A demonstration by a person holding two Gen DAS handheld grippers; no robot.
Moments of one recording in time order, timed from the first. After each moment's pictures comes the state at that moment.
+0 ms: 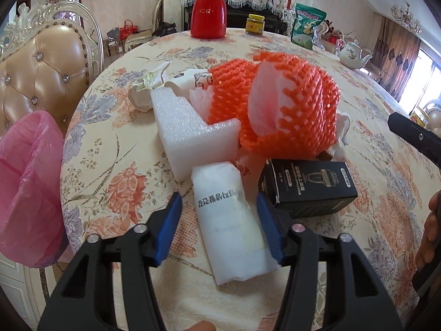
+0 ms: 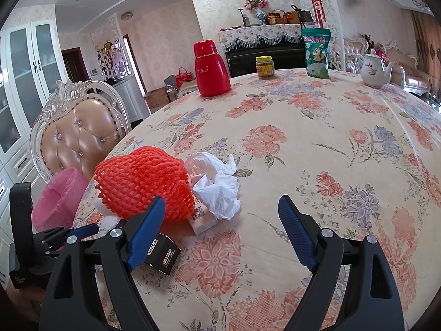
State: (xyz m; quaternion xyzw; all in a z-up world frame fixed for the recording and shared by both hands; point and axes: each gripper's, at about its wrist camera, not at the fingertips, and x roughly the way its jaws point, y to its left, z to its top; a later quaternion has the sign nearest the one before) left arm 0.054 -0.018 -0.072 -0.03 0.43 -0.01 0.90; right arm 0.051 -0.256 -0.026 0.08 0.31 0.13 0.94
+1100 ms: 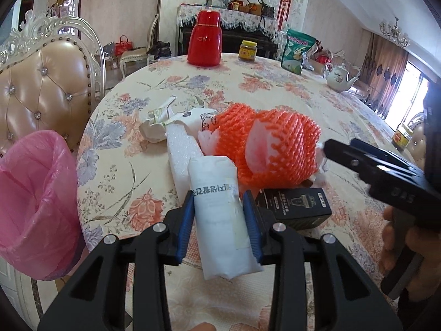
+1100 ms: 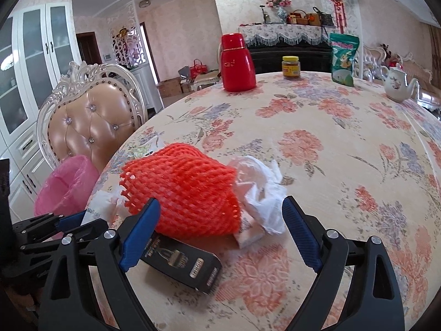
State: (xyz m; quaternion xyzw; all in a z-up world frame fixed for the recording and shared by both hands) left arm 0.033 0.001 -0.029 -0.05 0.37 -0.04 0.93; right arm 0.069 -0.193 -0.020 0.04 0.32 0.17 0.93
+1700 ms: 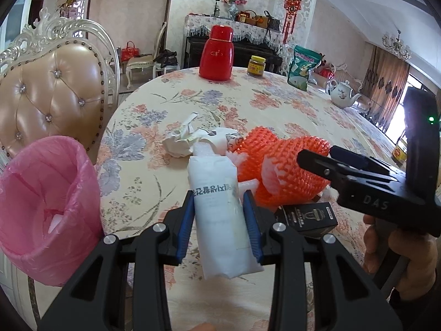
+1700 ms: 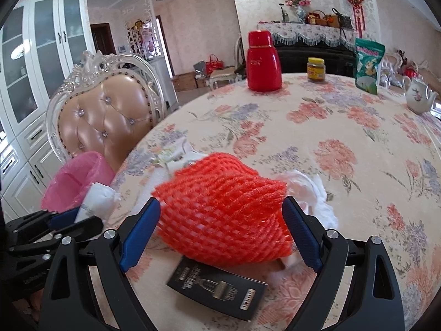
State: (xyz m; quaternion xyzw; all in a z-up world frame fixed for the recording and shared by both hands) left arm 0.026 0.039 -0.011 -0.07 0.35 -0.03 0.93; right arm 0.081 -0.143 -0.011 0.01 0.32 0.20 0.92
